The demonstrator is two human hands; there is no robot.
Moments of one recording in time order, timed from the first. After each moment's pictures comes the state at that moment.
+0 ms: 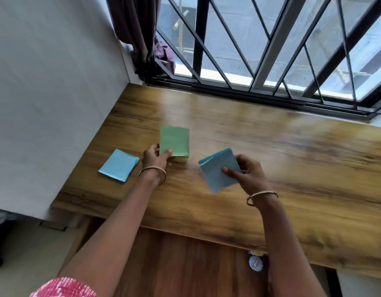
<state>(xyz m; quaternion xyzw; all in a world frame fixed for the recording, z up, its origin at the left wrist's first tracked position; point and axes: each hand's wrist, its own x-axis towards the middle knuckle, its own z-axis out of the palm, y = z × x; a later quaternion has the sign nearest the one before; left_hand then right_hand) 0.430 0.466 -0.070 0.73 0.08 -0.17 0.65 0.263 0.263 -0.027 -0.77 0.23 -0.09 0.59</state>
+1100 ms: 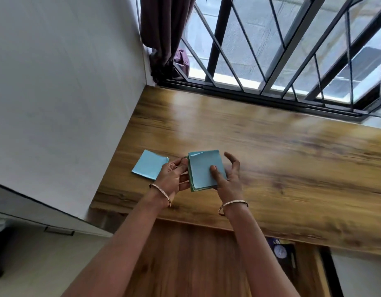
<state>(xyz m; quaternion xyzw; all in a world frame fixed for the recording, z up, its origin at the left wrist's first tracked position) 0.394 0.564 -0.016 0.54 0.01 -0.39 0.75 0.307 0.435 -0.032 -0.64 0.33 -0.19 0.67</state>
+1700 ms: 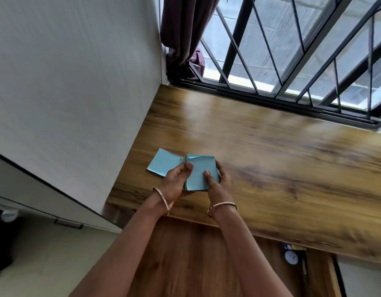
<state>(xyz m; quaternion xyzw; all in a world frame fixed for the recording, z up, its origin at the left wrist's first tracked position) 0.398 0.604 -0.023 0.59 -0.01 -0.39 0.71 0.341 0.489 -0.061 -0.59 0.37 -0.20 0.69</state>
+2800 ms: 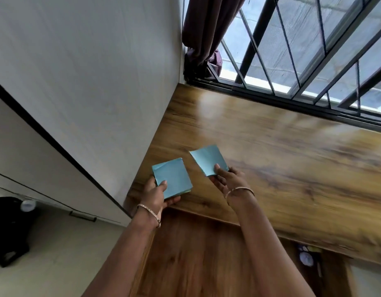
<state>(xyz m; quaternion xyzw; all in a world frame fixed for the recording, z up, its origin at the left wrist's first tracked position) 0.397 0.689 -0.047 0.58 0.19 -0.27 0.75 0.354 0.495 -0.025 -0.41 0.44 -0.05 0.80</state>
